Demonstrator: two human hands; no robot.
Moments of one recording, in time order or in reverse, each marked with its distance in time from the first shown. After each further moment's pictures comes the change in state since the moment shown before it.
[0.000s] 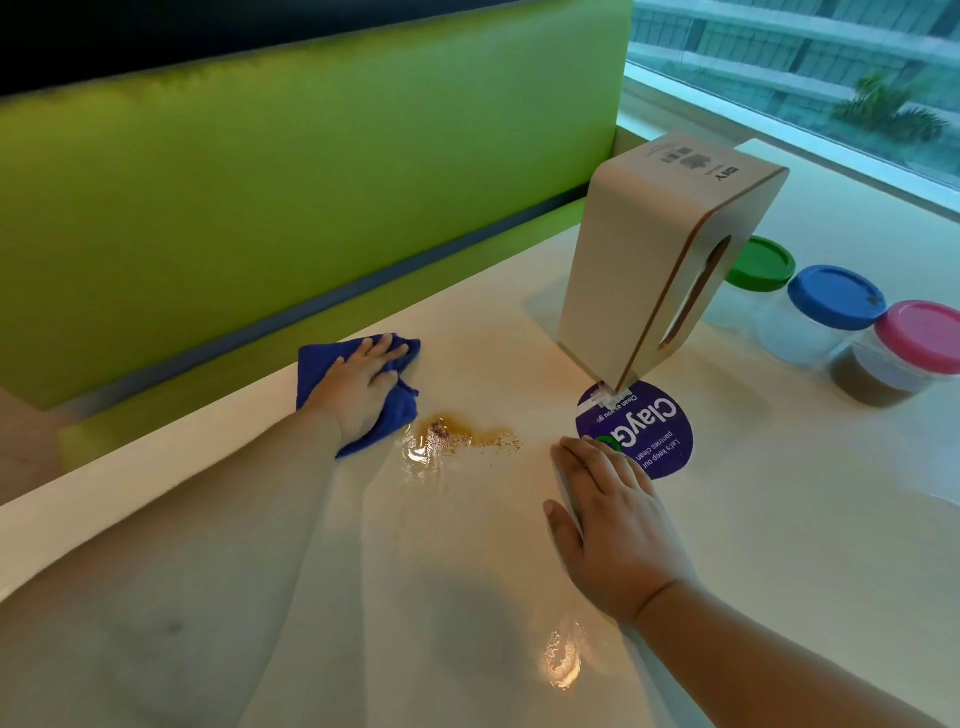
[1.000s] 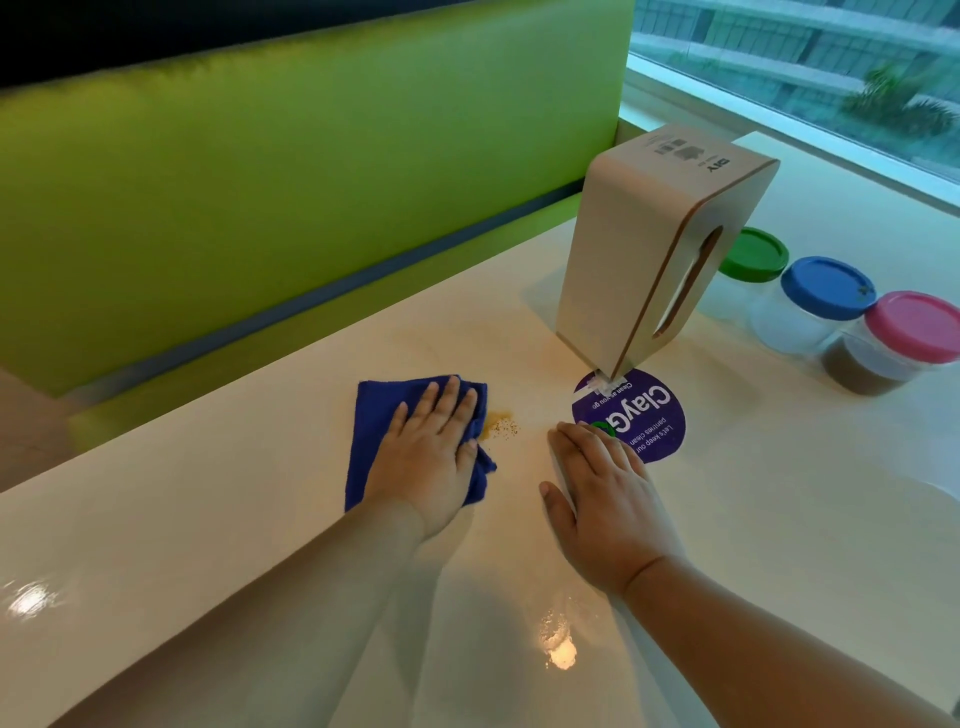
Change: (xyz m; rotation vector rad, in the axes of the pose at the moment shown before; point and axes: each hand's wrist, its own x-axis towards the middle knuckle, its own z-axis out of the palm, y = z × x) left_hand -0.079 0.042 0.072 0.356 0.047 0.170; right_hand -0.002 -0.003 -0.008 0.020 -0.042 0.001
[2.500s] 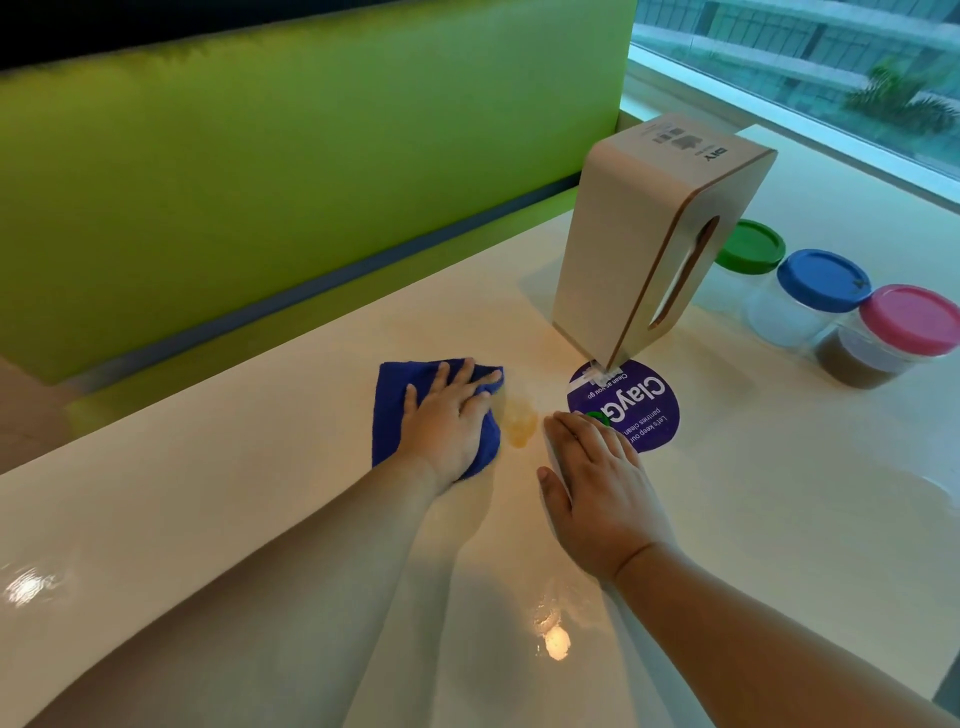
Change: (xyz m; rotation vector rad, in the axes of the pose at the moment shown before) left_hand 0.025 0.030 -0.019 -0.525 -0.117 -0.157; right_hand -0.001 0.000 0.000 0.055 0.017 -0.010
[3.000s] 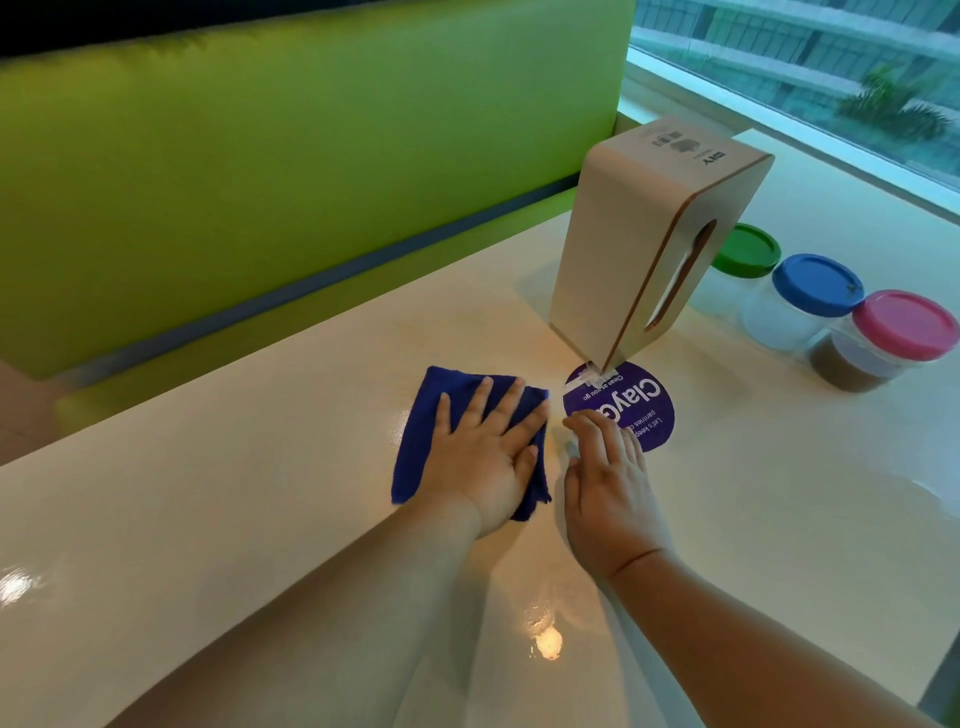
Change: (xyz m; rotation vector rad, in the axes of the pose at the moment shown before) left_hand -0.023 0.014 0.037 0.563 0.016 0.195; right_hand 0.000 0.009 0.012 0.186 0.210 0.031
